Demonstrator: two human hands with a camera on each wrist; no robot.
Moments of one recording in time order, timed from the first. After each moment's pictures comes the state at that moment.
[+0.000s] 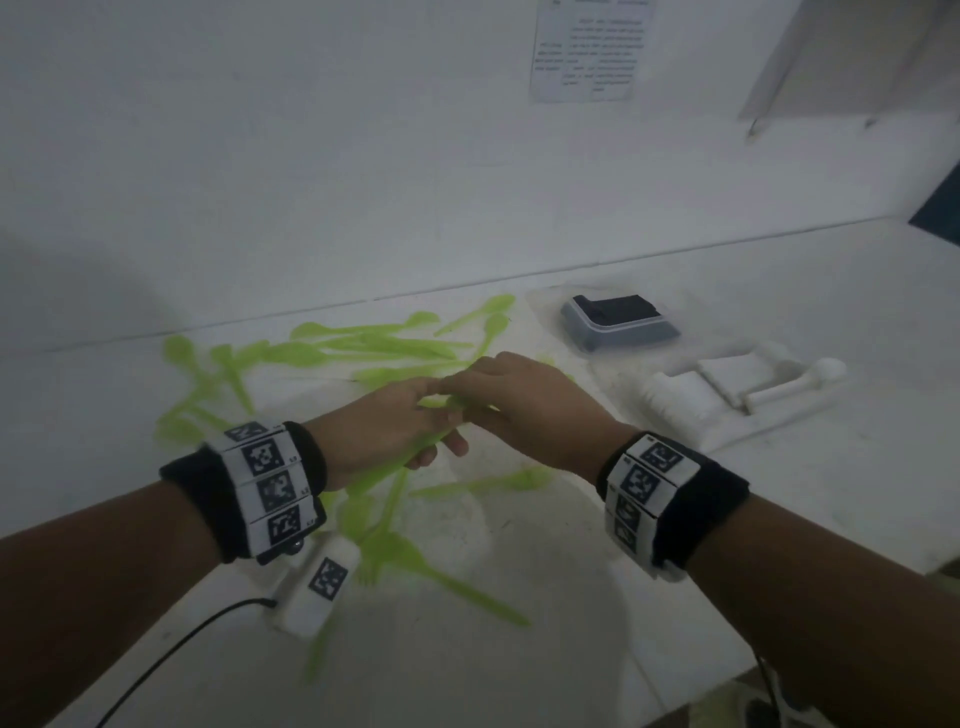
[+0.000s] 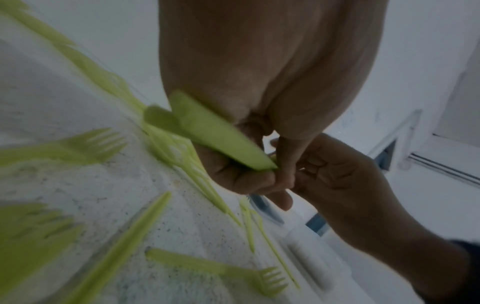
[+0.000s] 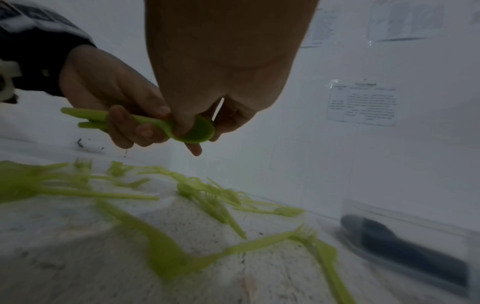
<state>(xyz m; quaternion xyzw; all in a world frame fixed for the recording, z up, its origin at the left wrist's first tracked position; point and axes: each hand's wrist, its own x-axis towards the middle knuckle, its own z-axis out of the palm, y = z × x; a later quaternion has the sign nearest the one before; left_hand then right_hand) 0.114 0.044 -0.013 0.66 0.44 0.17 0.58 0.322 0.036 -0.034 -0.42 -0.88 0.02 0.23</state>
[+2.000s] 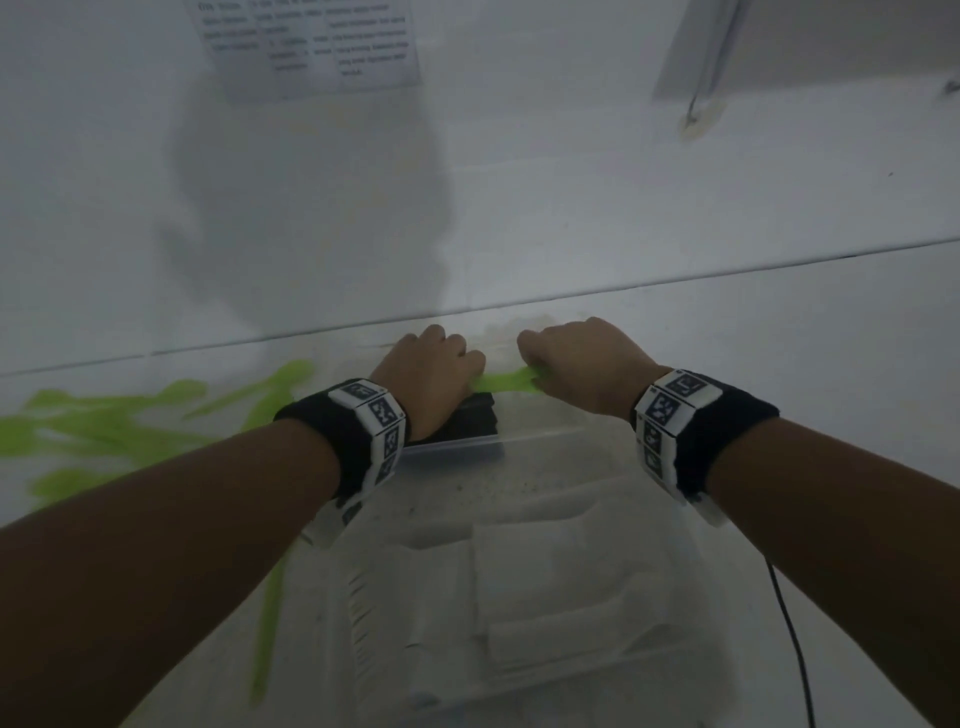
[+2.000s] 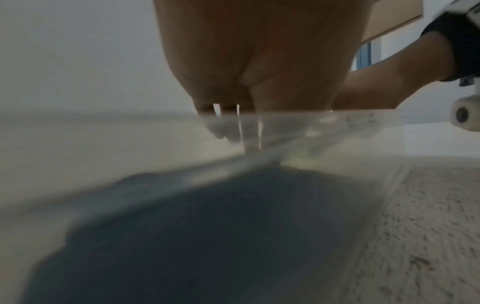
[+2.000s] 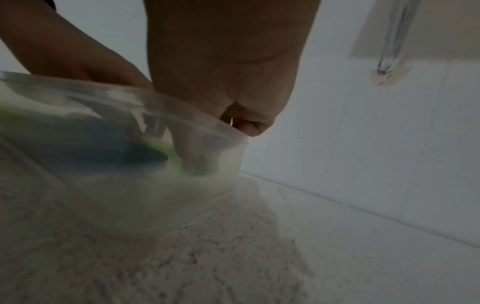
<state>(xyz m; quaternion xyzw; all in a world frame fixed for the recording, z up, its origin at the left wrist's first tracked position) 0.501 0.268 -0.049 0.88 0.47 -0.06 -0.07 0.728 0.287 -0.057 -0.49 -0.87 -0.03 -0.02</state>
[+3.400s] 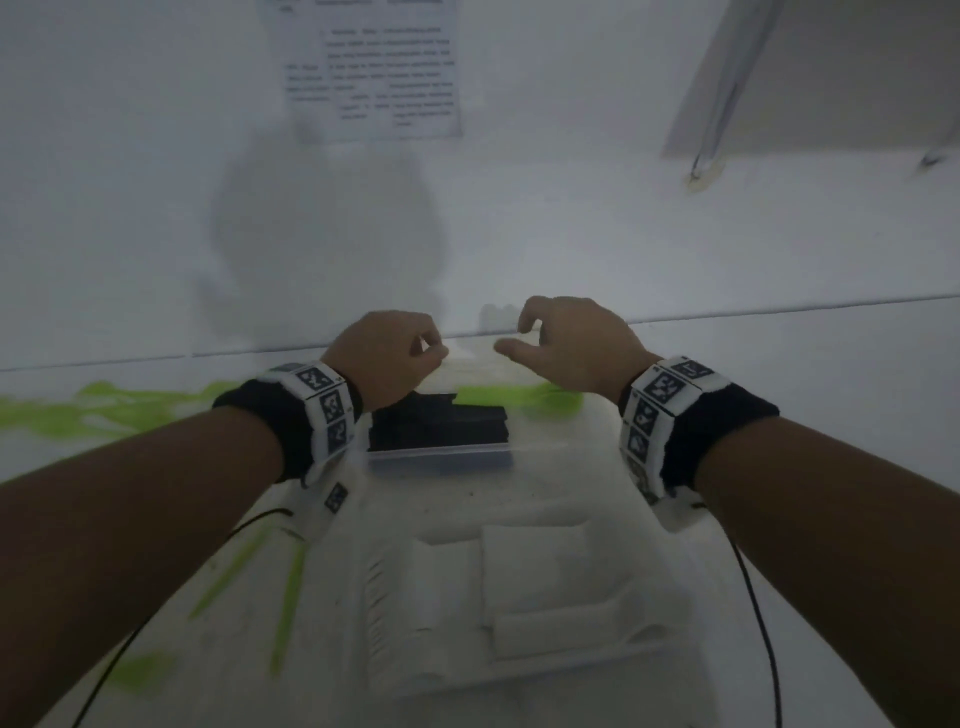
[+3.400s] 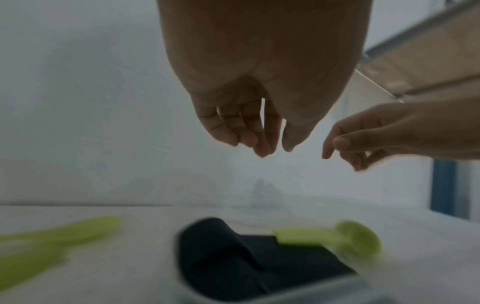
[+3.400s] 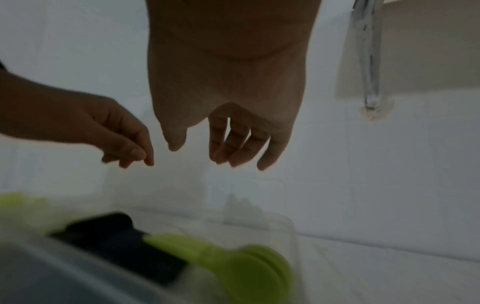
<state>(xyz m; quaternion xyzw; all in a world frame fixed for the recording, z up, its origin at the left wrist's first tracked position) 0.450 0.251 0.008 0.79 0.59 0.16 0.08 0.696 0.272 0.011 -0.58 -0.80 0.11 0.11</state>
